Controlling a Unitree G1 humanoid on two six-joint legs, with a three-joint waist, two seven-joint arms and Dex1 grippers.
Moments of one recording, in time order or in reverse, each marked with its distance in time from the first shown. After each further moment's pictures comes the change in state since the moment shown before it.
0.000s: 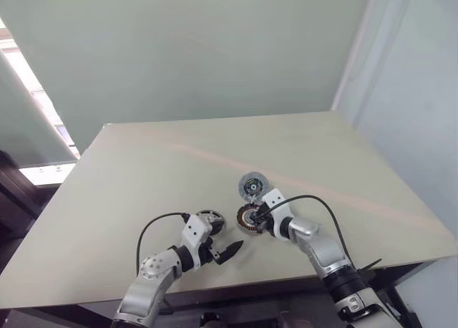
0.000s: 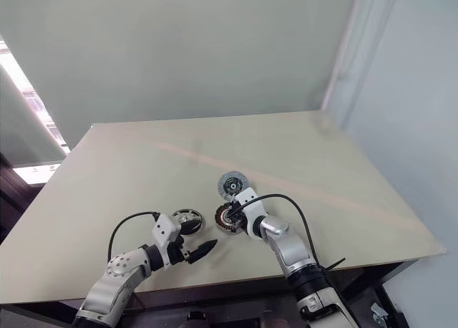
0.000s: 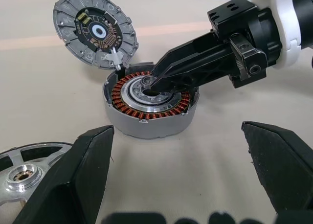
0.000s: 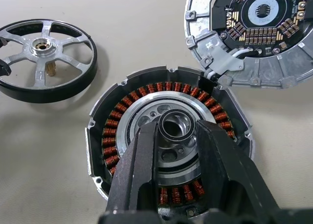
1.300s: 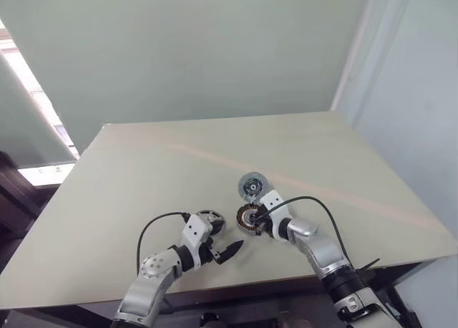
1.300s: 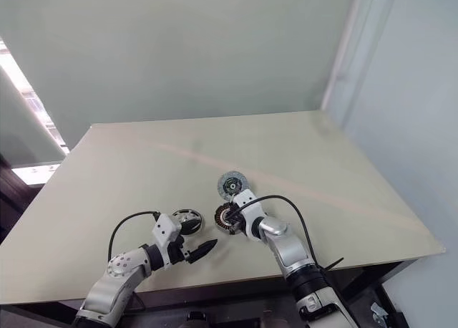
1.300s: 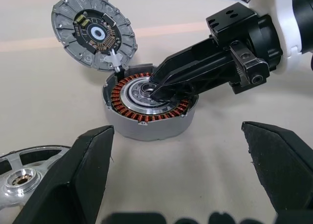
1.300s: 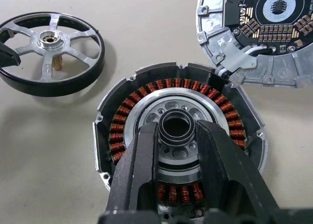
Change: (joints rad) left arm -0.003 -0.002 0.000 0.000 0.006 -0.003 0.000; right arm -0.002 0.001 0.014 0.020 -0.020 -0.012 0.018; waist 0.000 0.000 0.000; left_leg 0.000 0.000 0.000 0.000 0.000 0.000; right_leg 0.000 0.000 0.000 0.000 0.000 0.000
